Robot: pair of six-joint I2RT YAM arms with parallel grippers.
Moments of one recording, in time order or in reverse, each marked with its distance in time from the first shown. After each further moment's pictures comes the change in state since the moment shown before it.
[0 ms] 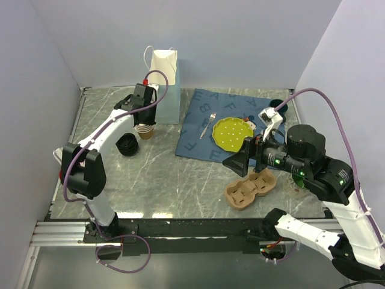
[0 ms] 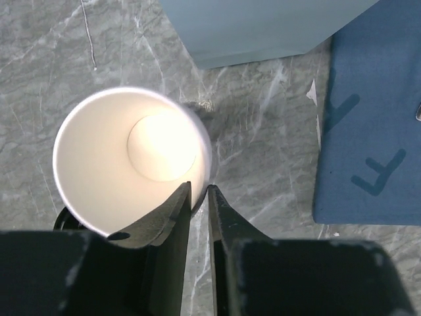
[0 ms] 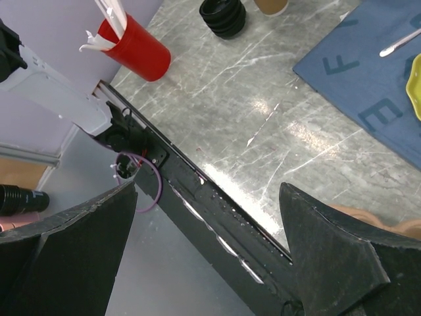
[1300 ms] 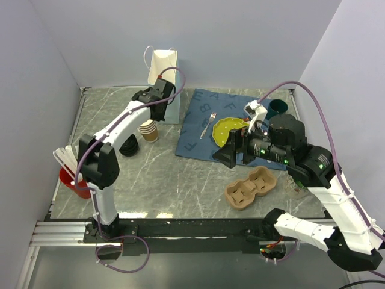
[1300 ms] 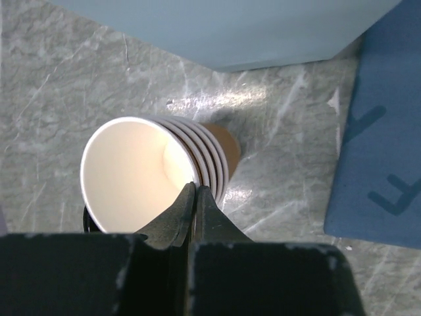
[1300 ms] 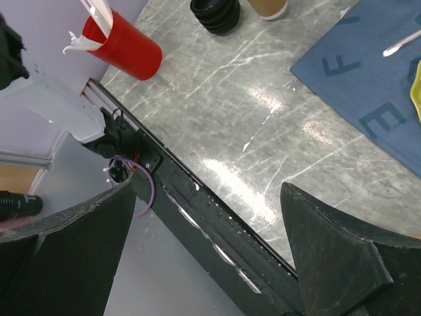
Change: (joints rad) left arm -0.117 0.154 0.273 -0.231 -0.243 -0.024; right arm 0.000 0.095 0.000 0.058 -0.004 -0.007
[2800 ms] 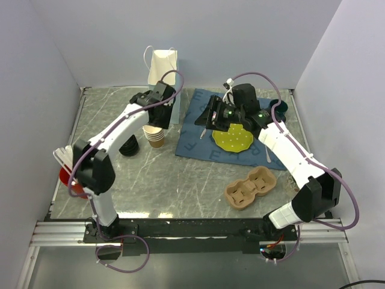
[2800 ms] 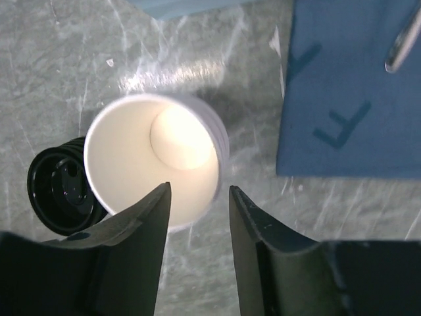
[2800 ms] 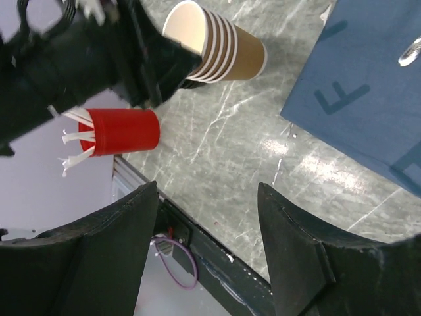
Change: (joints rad) left arm -0.040 -0.036 -0.003 -0.113 0.129 -0.102; right arm -0.242 0.517 -0.014 0.377 -0.193 0.267
